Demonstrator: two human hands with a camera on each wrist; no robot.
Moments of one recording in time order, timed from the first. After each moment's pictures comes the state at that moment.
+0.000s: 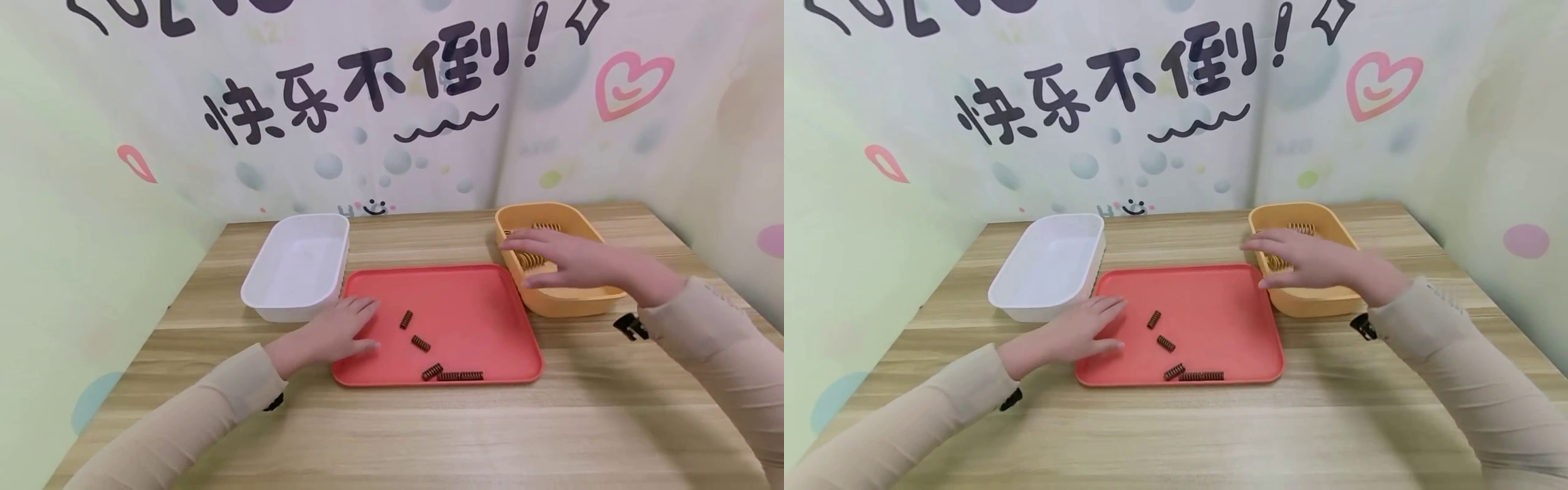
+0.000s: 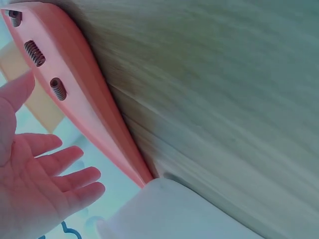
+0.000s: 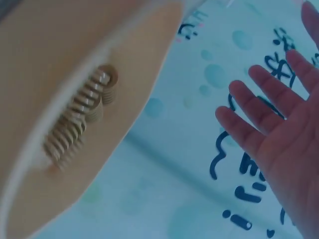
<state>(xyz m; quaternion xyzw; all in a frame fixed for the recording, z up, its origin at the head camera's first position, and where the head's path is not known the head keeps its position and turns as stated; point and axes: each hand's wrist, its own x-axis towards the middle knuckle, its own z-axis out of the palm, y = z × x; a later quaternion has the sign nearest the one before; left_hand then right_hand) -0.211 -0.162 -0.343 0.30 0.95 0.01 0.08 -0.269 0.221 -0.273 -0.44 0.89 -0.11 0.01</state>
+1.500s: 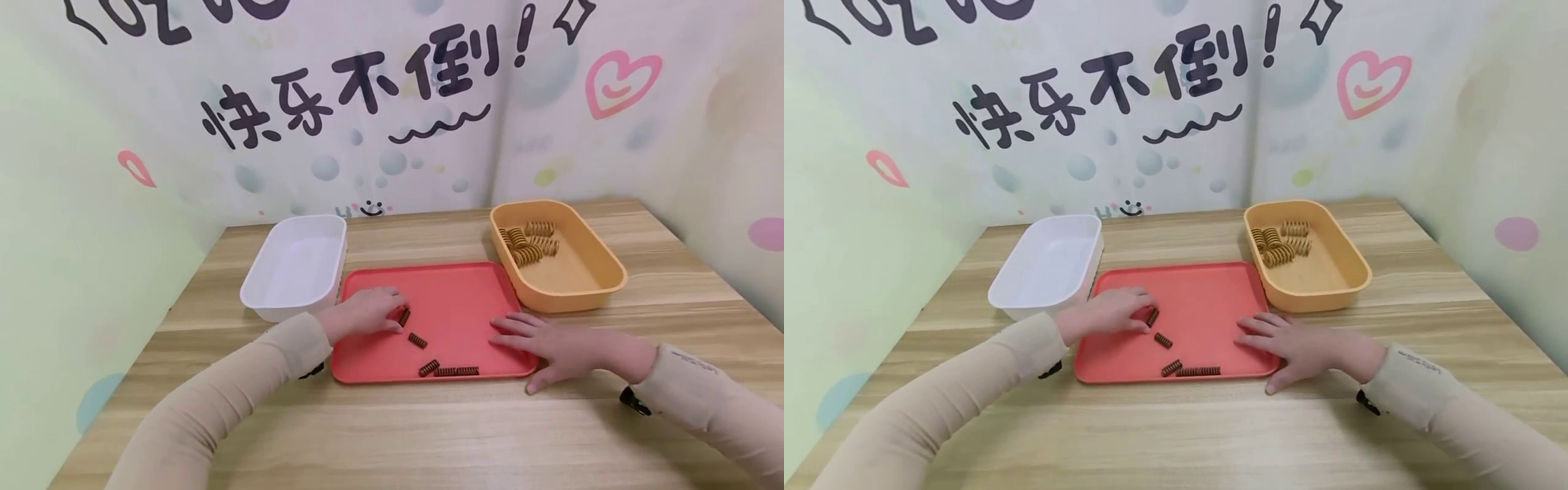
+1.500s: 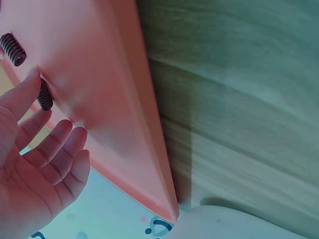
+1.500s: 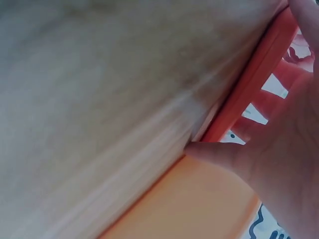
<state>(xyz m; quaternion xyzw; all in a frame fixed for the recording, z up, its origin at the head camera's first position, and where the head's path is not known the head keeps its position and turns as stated) -0.253 -0.110 -0.349 0.32 0.94 -0.01 0.11 -0.207 0.225 -0.374 -0.51 0.86 -0.06 0.07</state>
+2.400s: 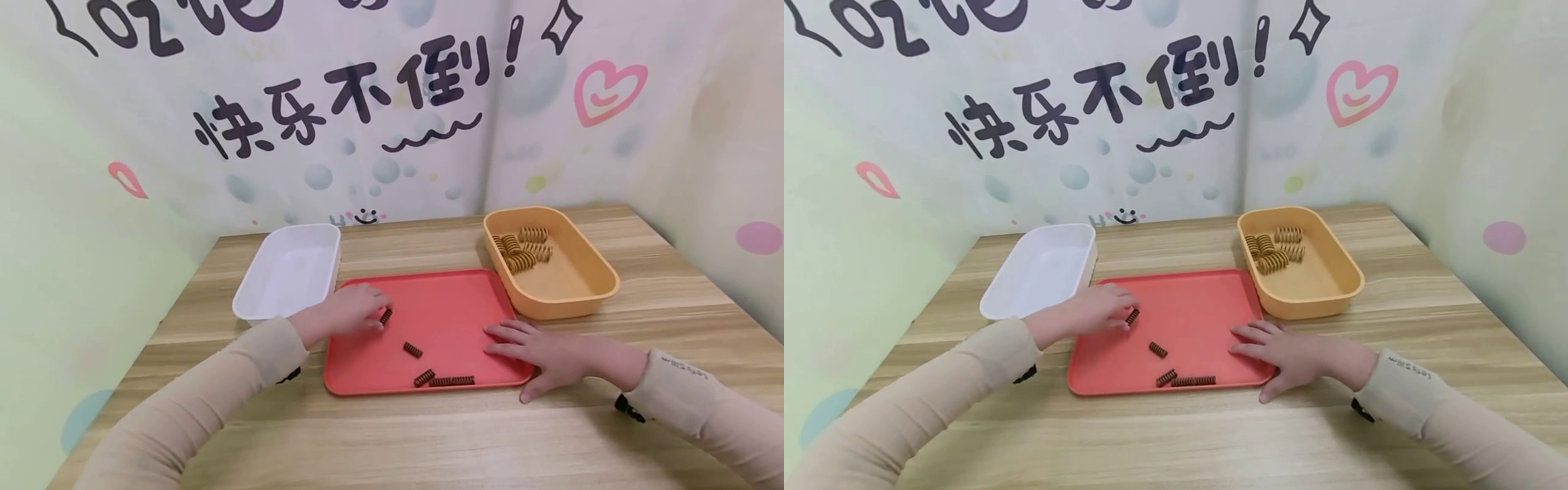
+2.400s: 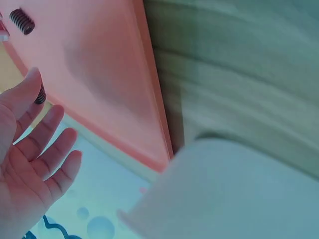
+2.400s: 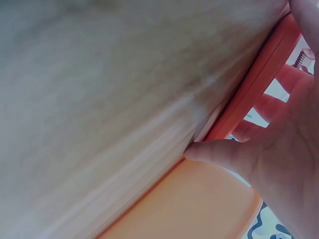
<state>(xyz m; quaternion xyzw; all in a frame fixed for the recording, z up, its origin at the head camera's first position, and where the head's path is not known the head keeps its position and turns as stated) -0.253 -0.132 -0.329 0.39 0.92 -0.04 0.05 -0.206 0.222 -0.377 -0.52 0.85 -0.08 0.06</state>
